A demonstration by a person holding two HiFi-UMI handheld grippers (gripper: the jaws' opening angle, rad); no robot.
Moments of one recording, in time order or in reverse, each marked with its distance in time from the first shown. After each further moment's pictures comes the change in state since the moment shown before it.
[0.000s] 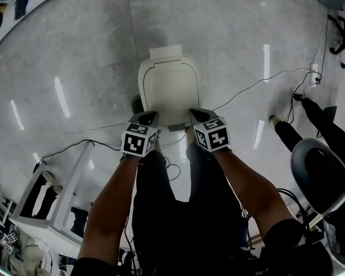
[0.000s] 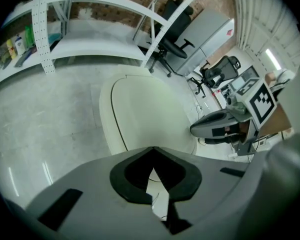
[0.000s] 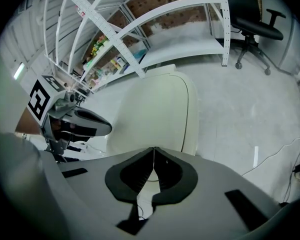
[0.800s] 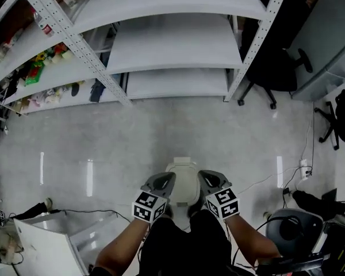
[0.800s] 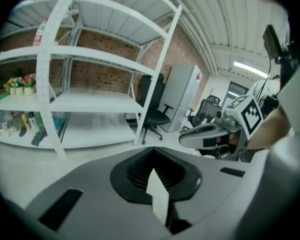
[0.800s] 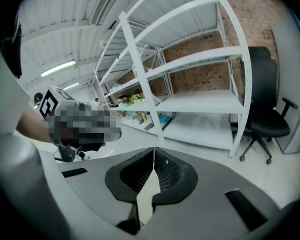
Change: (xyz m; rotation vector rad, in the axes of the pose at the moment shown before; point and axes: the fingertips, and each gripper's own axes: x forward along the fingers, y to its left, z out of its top) left arm -0.287 -0.160 0.229 0.218 -0.625 0.095; right arm -0.309 0.093 0.234 -0.370 -0.554 0.075
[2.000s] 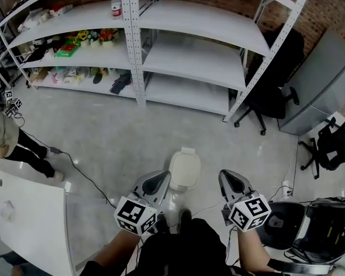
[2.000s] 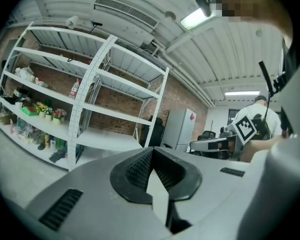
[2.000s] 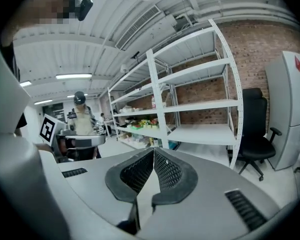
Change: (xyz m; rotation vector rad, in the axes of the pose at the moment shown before) left arm -0.310 -0.107 0.021 0.005 -0.489 0.094; right arm -0.219 0.199 0.068 -0.109 -0.309 -0.027
